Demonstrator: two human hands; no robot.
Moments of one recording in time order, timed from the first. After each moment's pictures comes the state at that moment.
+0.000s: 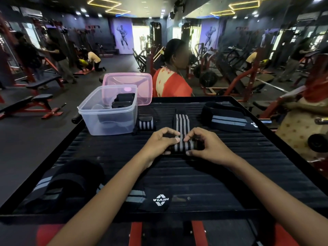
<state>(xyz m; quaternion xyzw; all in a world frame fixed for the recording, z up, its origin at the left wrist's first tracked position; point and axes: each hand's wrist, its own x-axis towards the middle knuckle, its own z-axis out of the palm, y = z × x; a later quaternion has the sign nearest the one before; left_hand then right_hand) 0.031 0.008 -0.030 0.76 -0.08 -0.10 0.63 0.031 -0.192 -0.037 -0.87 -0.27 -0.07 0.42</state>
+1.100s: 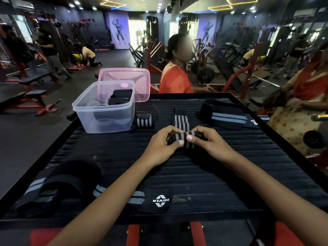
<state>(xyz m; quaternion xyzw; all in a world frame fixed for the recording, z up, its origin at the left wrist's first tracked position) 0.027 0.004 -0.041 0.81 -0.18 0.00 0.56 0.033 -0.188 -0.039 -0.82 -0.19 -0.02 0.53</state>
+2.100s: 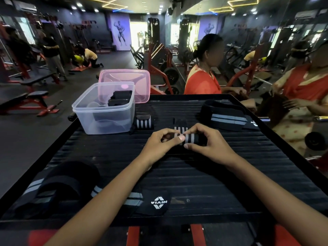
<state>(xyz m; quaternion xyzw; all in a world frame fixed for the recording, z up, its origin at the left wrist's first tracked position) 0.031 0.006 -0.041 0.76 -0.14 -0.03 0.63 0.025 -0.189 -0.031 -0.85 -0.26 -0.11 0.45</state>
